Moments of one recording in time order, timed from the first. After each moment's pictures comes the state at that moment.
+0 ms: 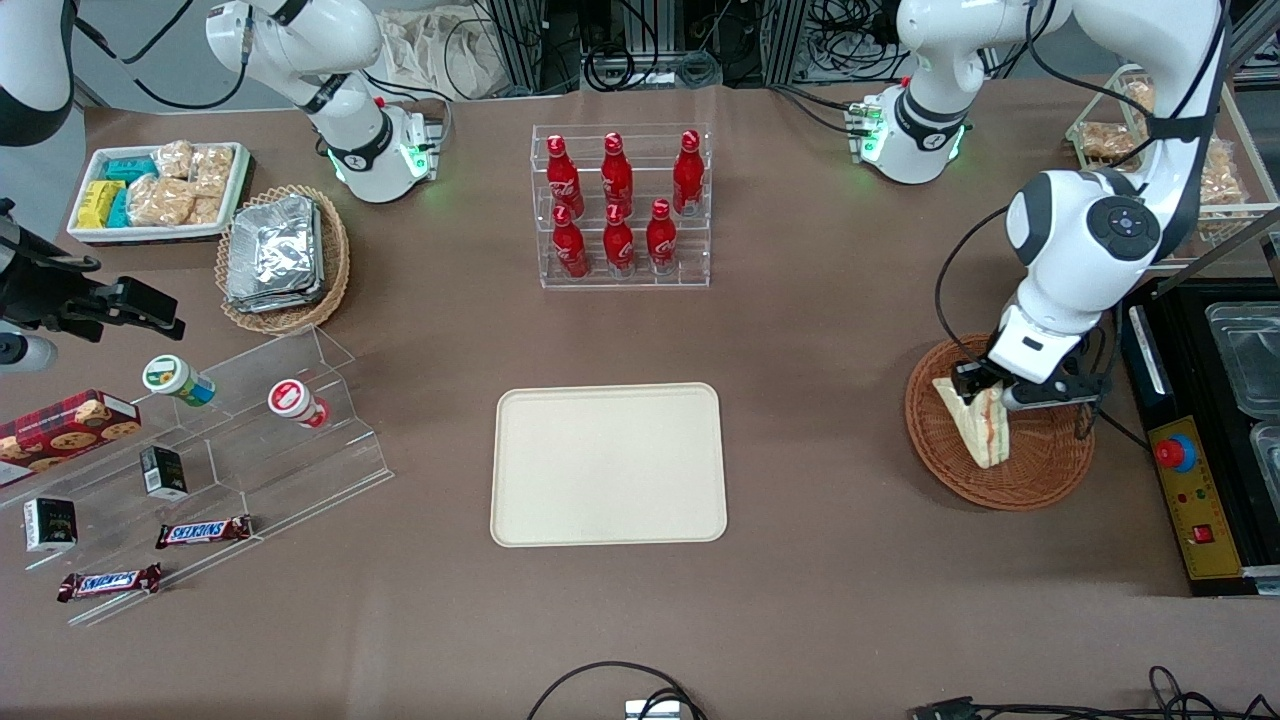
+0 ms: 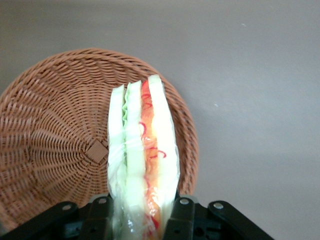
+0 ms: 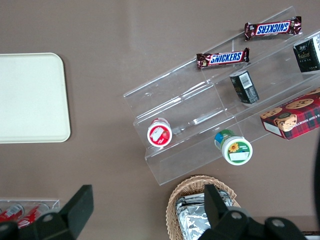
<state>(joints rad) 0.13 0.07 -0.24 -2.26 0.06 2.45 -0.23</state>
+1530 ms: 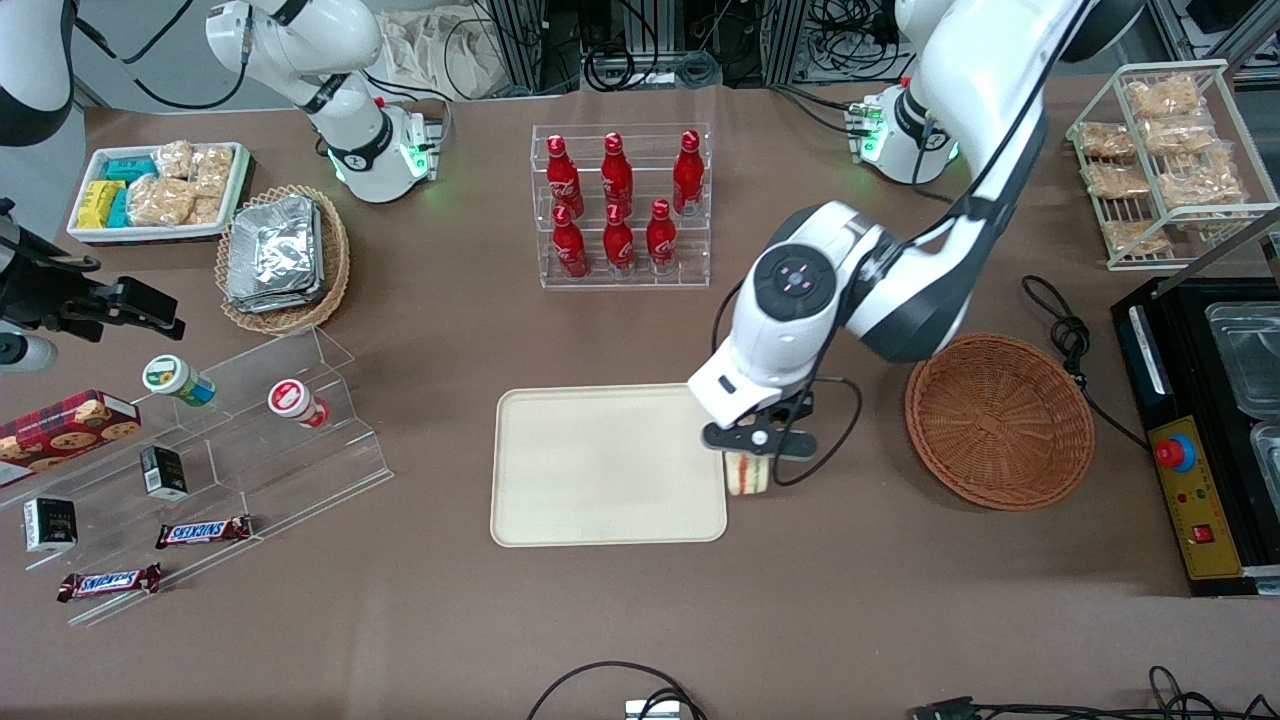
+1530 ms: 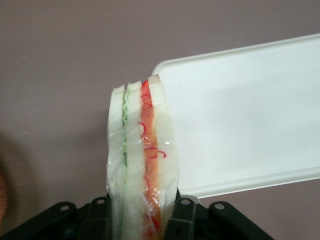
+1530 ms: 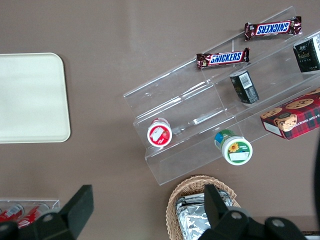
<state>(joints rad) -0.27 0.62 -0.44 -1.38 0.28 1.97 -0.58</state>
